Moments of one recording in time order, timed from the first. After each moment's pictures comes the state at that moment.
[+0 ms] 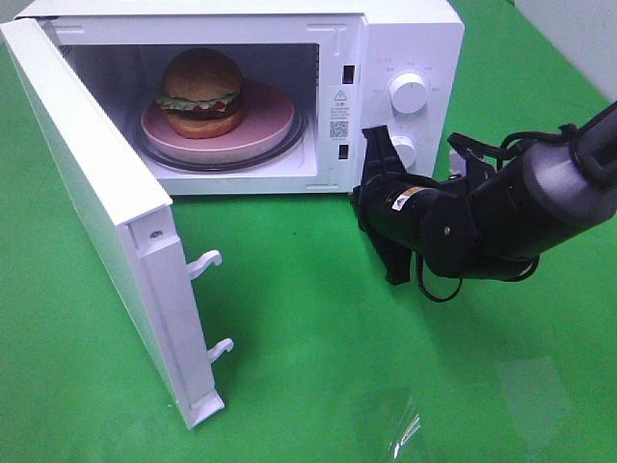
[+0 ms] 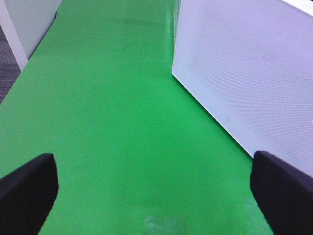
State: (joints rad) left arm 0.00 0.00 -0.52 0.00 1.07 -0.05; right arm 0.59 2.04 -0.84 0.42 -0.69 1.34
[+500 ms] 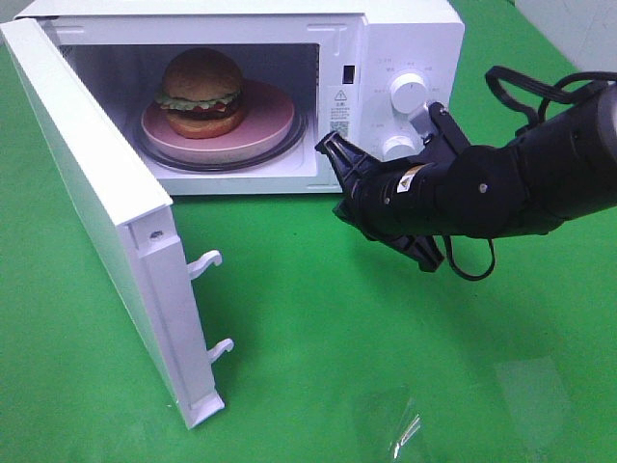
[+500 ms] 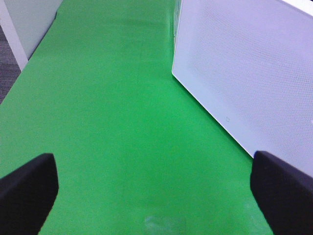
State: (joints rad) left arm 0.00 0.00 -0.52 0.00 1.07 -0.05; right arm 0.59 1.86 -0.83 0.30 -0.32 0.90
